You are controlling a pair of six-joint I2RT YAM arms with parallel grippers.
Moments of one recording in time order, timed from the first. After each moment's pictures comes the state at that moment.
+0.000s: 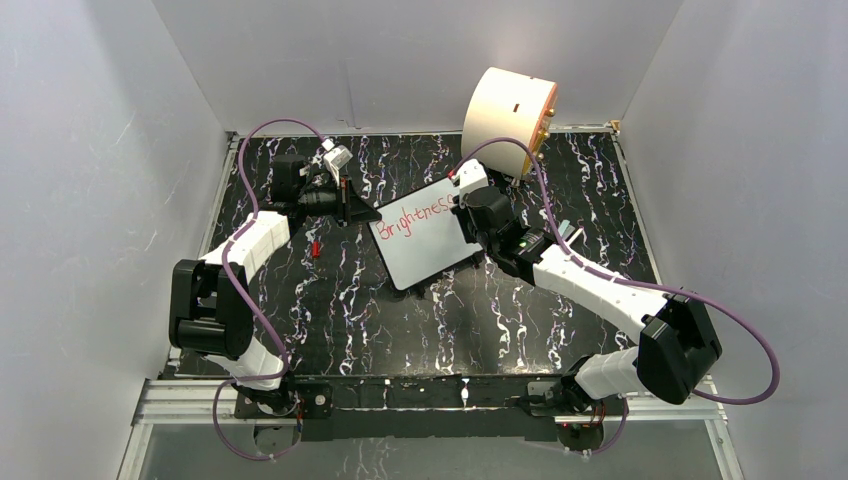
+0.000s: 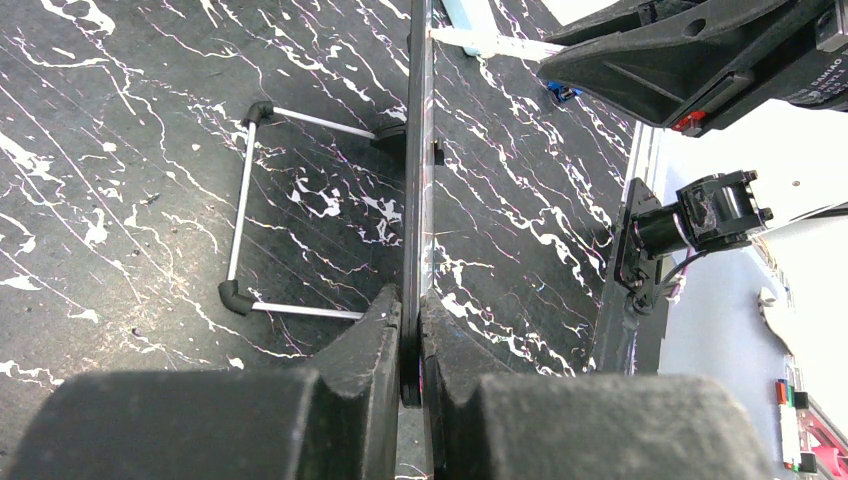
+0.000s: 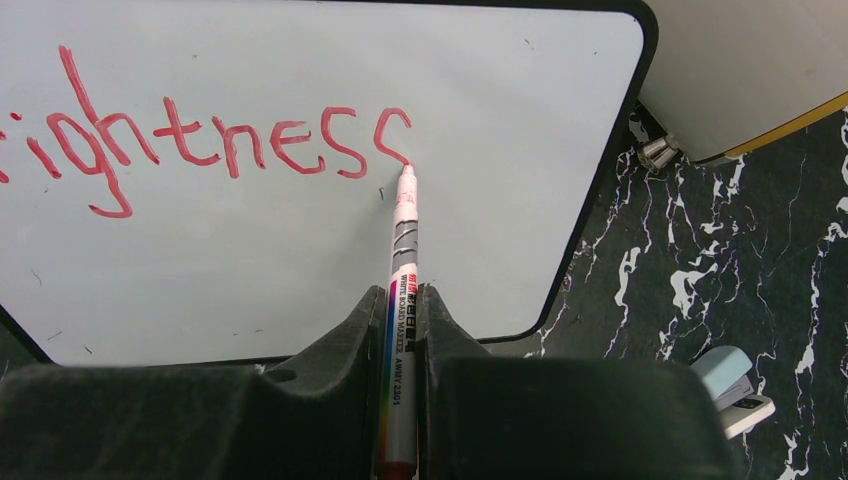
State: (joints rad) left arm -0.14 1.58 1.04 -0.07 1.04 -0.07; right arm 0.77 1.35 0.99 -0.15 0.35 0.02
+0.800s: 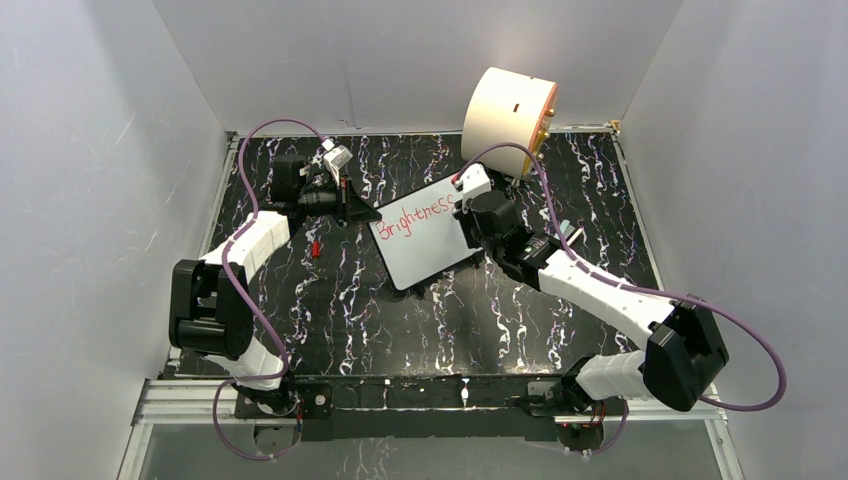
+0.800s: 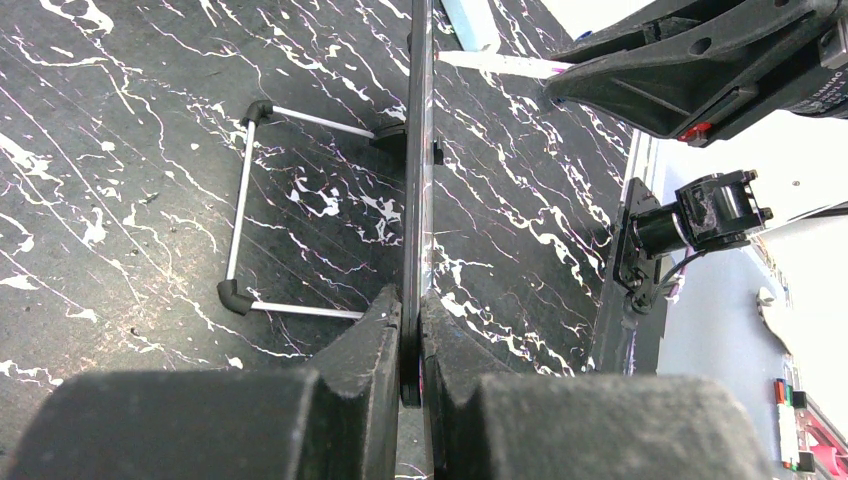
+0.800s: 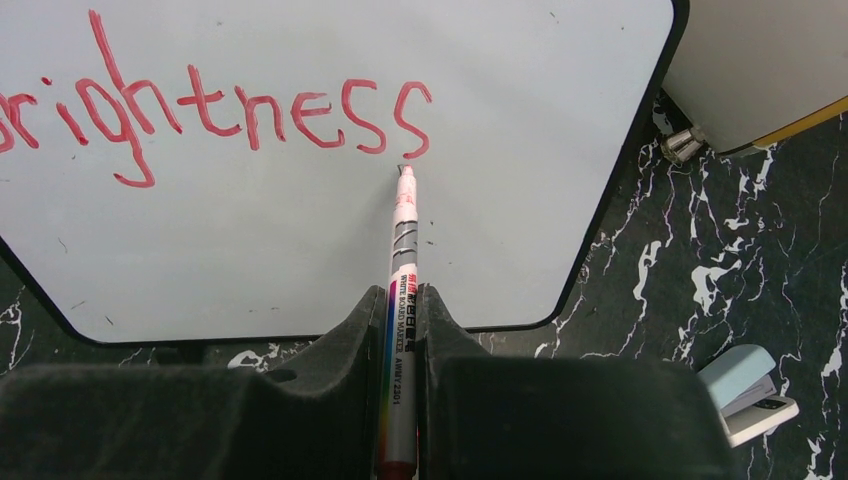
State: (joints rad) left arm -0.14 1.58 1.04 -0.08 1.04 -0.07; right arm 0.77 1.32 0.96 -0.14 0.31 0.03
